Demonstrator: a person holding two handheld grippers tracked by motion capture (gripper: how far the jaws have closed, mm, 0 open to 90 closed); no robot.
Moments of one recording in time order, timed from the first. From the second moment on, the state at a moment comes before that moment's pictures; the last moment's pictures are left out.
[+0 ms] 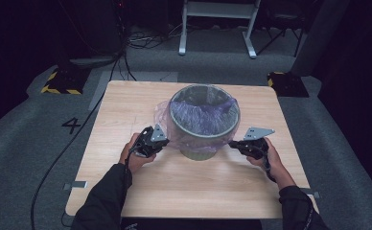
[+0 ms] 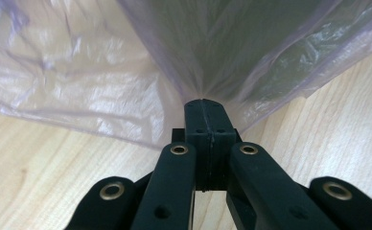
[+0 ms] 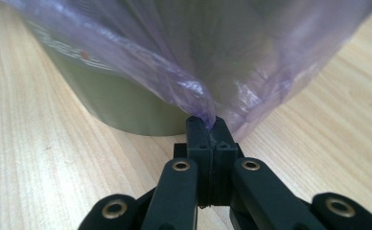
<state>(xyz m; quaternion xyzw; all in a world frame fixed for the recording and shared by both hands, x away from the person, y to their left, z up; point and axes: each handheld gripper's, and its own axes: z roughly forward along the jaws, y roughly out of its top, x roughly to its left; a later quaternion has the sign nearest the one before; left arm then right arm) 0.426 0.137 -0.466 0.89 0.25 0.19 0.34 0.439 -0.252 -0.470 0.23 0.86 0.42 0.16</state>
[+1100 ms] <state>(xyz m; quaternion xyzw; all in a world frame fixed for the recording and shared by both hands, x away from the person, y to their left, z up) 0.397 0.162 -0.464 0.84 0.32 0.15 0.41 0.435 -0.275 -0.475 0.28 0.85 0.42 0.15</state>
